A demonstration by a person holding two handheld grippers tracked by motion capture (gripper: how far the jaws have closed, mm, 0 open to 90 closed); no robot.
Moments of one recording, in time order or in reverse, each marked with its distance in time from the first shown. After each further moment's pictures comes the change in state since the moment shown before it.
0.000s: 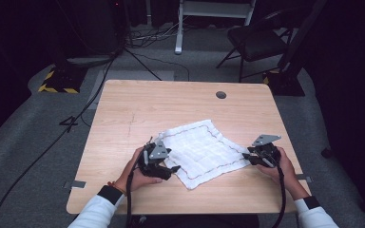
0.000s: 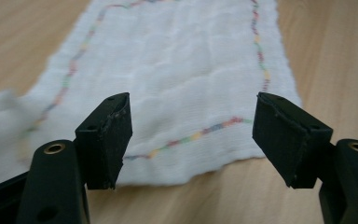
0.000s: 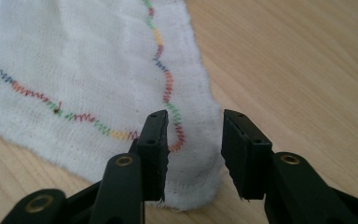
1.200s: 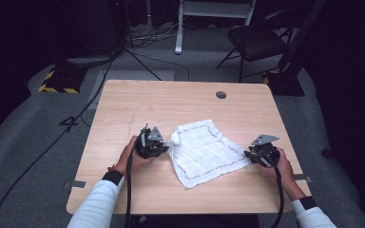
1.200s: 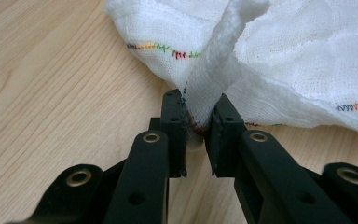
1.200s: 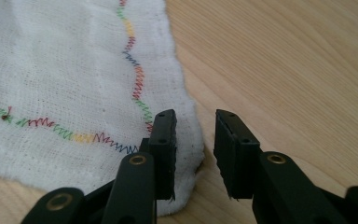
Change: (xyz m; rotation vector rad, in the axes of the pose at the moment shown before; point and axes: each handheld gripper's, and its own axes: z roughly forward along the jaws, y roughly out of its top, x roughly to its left) left arm 0.076 -0.015 0.016 0.105 0.077 -0.062; right arm 0.001 -0.001 0.005 0.010 -0.110 0.049
